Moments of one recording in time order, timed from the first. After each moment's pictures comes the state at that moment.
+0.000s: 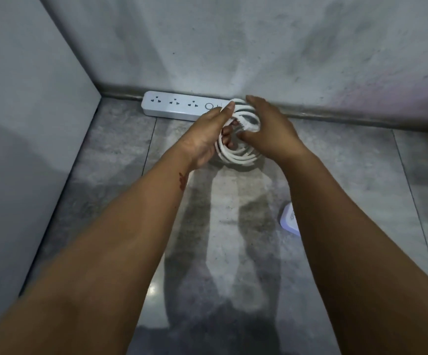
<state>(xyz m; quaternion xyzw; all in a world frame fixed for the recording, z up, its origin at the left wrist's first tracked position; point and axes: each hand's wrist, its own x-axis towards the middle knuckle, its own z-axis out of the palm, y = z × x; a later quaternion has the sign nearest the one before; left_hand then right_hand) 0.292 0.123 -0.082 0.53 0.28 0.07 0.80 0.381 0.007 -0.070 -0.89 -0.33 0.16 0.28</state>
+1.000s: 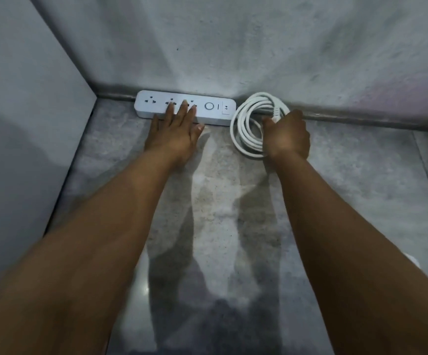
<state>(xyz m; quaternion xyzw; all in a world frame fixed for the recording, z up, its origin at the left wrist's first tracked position) 0.274 0.203 -0.135 0.94 0.29 -0.10 0.14 0.403 0.042 -0.110 -0.95 -0.02 0.09 0.28</state>
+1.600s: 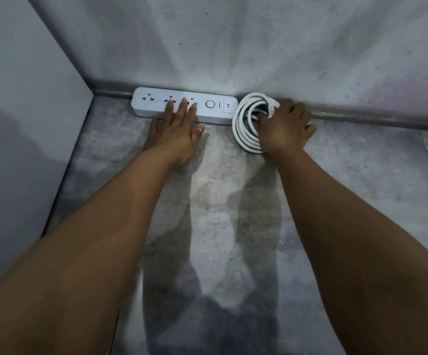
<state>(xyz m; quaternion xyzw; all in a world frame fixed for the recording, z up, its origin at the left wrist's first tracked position) 0.273 0.211 -0.139 0.94 0.28 -0.12 0.18 0.421 0.062 -0.143 -0.98 -0.12 0.01 0.13</state>
